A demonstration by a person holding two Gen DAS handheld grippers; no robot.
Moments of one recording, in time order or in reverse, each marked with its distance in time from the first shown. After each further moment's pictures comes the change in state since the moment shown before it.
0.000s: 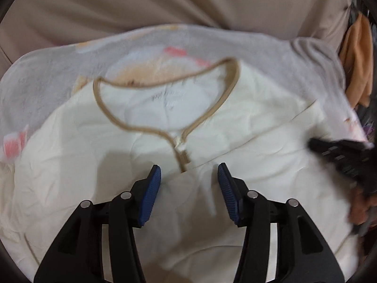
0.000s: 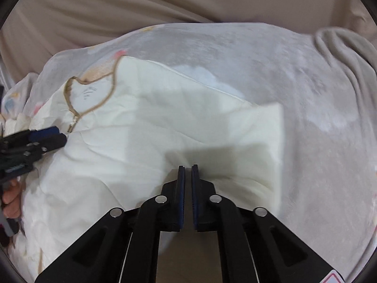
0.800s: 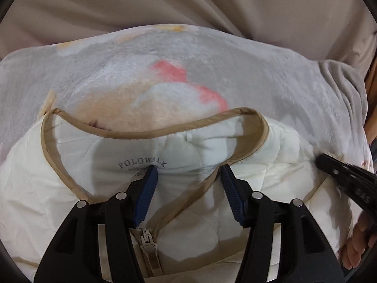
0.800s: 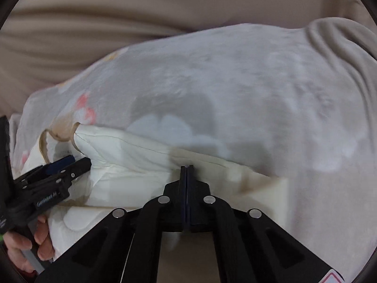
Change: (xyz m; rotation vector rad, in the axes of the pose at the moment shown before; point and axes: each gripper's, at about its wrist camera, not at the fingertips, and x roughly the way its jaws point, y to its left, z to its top) left arm 0.062 -0.011 0.072 -0.141 -0.013 0.026; right arm 0.031 -0.022 0.071 0.157 -0.037 -0.005
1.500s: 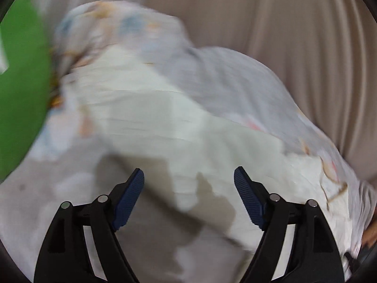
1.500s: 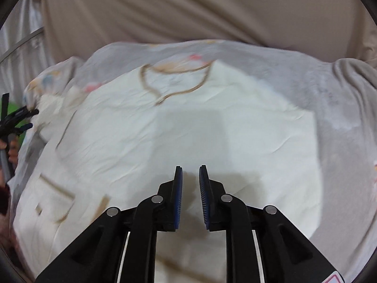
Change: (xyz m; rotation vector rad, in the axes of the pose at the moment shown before) left arm -0.268 0.358 -0.203 -0.681 -0.271 0.330; right arm -0.125 0.116 -0.155 -0.313 -0.024 0.143
